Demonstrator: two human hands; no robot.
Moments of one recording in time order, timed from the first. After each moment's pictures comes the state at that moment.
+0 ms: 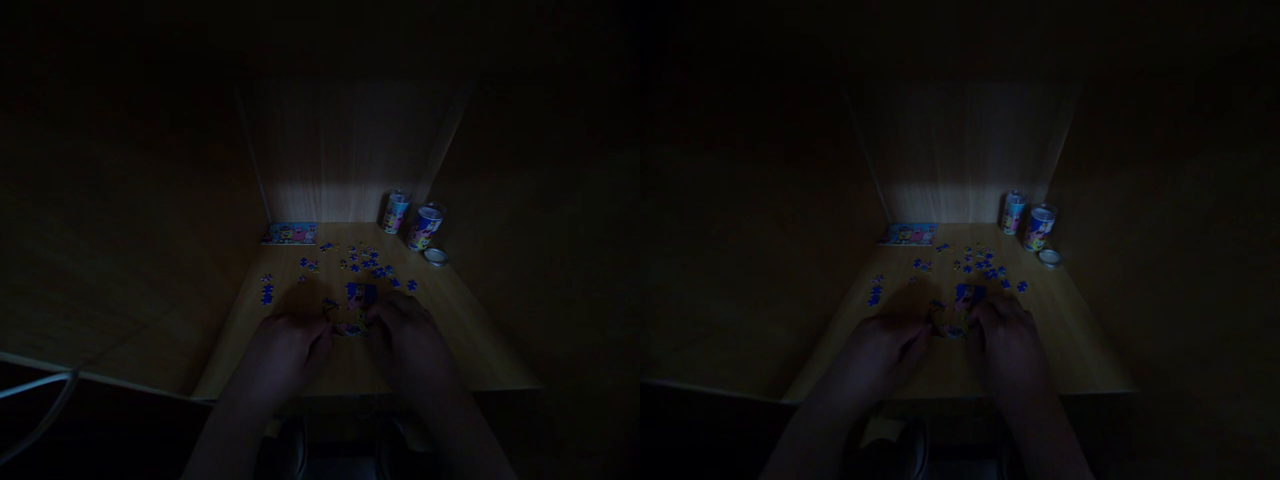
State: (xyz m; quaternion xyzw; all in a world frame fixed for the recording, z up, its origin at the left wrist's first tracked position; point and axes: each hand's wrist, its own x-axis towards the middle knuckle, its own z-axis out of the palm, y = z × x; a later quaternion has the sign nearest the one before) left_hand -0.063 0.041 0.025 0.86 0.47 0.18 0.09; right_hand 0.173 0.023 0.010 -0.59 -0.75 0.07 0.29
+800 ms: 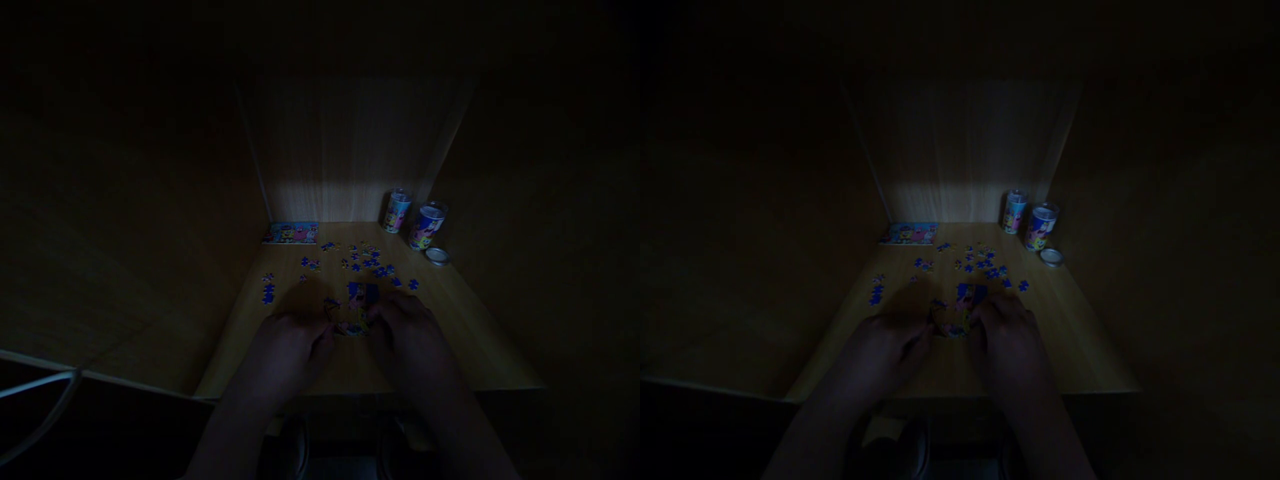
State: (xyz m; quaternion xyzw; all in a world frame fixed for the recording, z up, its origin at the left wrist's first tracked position) left_hand -0.063 0.041 0.024 0.86 0.47 0.18 0.07; right_hand 0.175 0.024 0.007 -0.58 -0.75 0.06 0.30
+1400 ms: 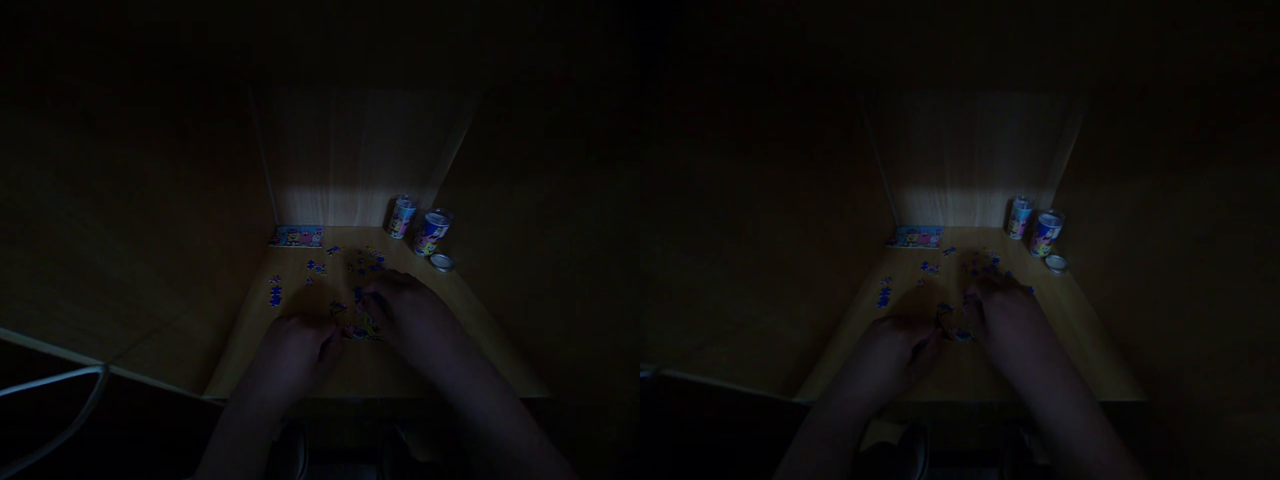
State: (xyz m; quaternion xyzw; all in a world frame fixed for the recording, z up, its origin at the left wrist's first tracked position) left_hand -0.060 0.040 0.031 0.85 0.49 0.17 0.12; right_hand 0.169 0.060 0.055 -0.55 -0.80 0.07 0.24
